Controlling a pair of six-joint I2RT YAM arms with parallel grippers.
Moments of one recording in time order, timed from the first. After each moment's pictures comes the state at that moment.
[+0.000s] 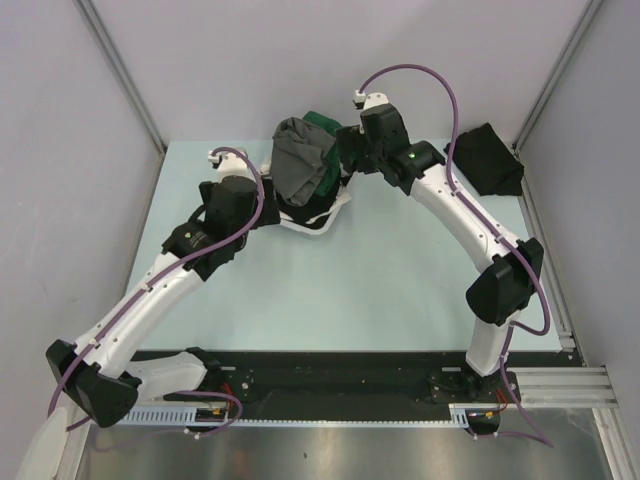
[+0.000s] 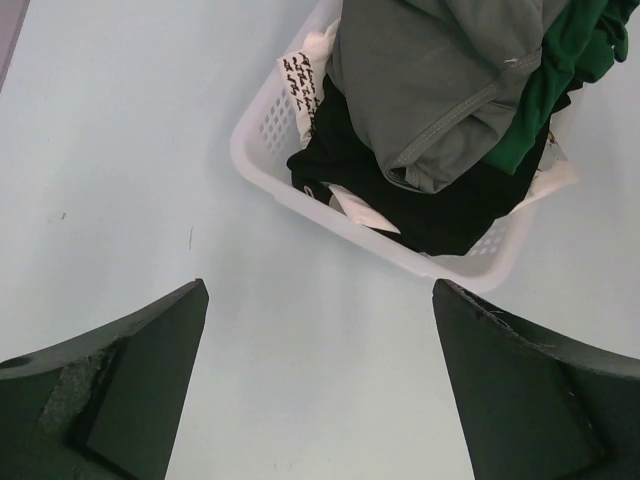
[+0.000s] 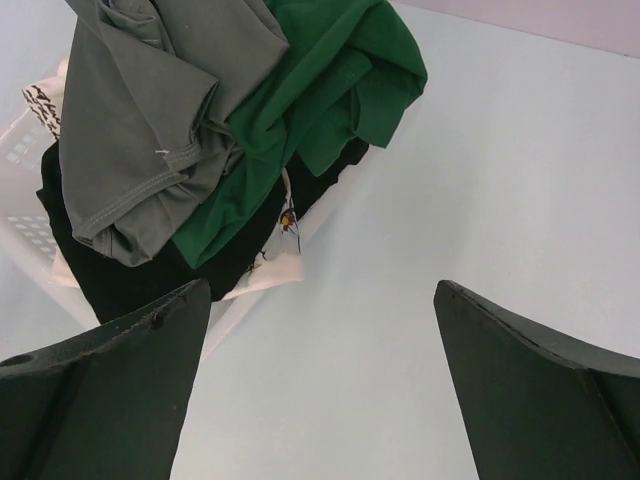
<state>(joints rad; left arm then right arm) -0.60 1.14 1.20 -0.59 -0.57 -0.39 0.59 1.84 1.93 -0.65 0.26 0.18</state>
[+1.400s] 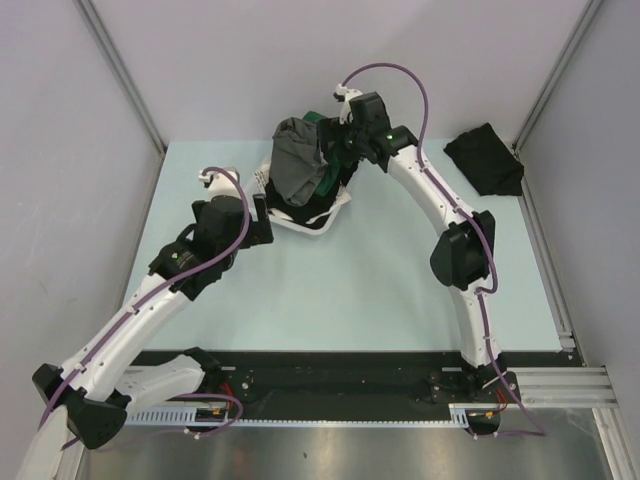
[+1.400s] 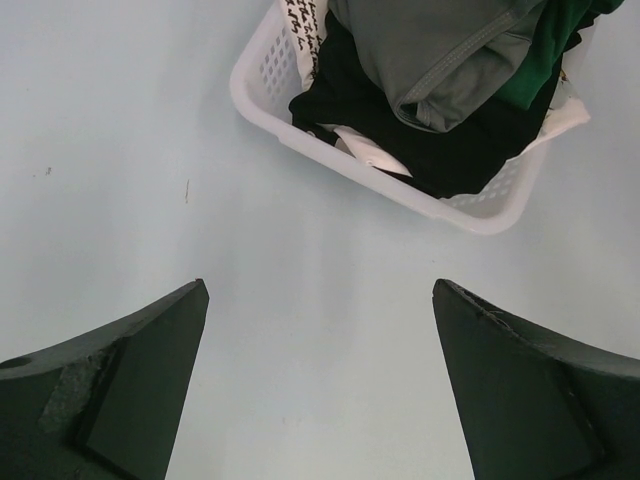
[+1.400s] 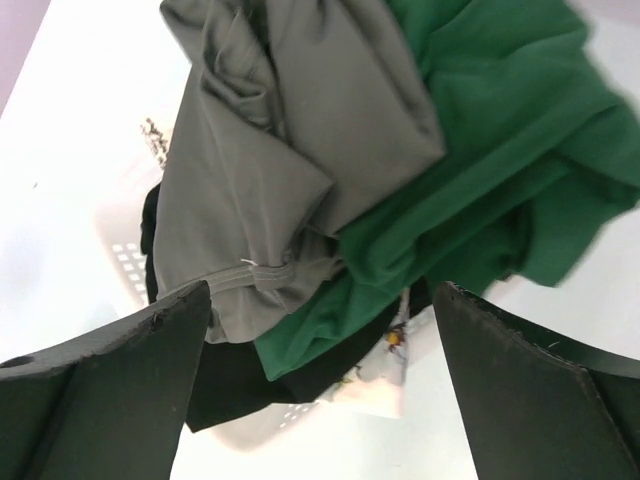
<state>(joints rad) -0.60 1.00 1.08 -0.64 -0.52 -0.43 0.51 2.21 2.30 -0.64 -0.13 0.23</state>
